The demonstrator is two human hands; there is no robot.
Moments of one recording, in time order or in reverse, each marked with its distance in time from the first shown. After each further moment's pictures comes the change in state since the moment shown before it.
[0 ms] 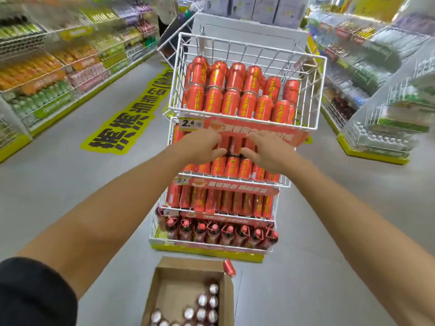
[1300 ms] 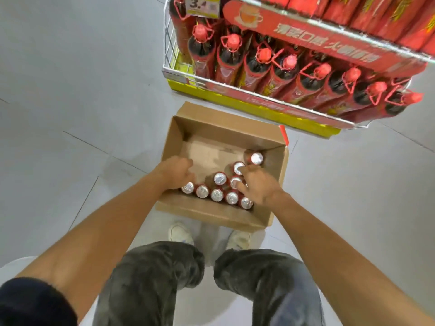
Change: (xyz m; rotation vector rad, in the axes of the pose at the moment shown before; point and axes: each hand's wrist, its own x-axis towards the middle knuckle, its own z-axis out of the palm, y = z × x) left_hand -0.287 -0.128 0.711 -0.414 -0.801 -0.509; right_hand -0.170 -0.071 0.735 0.265 -0.877 0.007
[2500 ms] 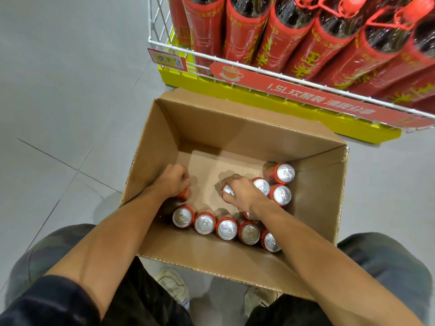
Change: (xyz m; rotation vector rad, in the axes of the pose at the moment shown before) left_hand 0.216 -0.112 0.151 -0.237 0.241 -0.171; right_hand 0.226 0.041 0.170 0.146 0.037 -0.122
